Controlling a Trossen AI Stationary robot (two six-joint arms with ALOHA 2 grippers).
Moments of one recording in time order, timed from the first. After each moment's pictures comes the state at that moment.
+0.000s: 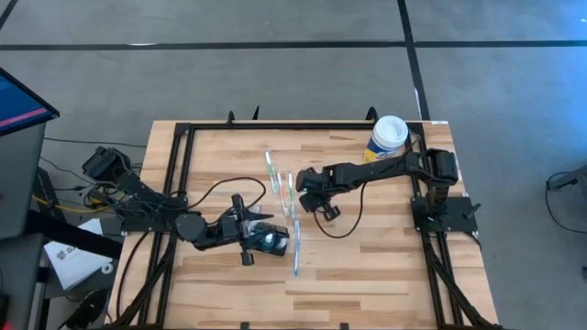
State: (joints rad) left arm -0.57 1.38 0.59 0.97 -0.80 0.21; right arm -0.06 1.90 1.27 -0.59 0.08 -0.69
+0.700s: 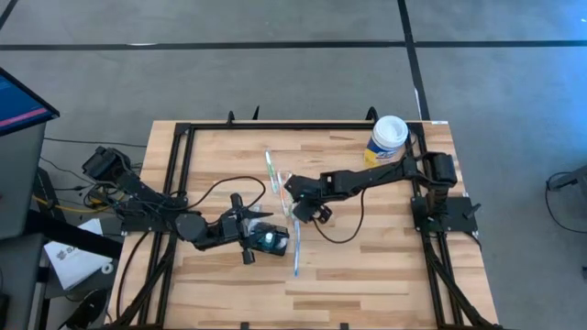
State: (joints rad) left arm -0.57 1.38 0.59 0.97 -0.82 0.27; right arm -0.01 1.92 1.27 -0.35 0.08 -1.00
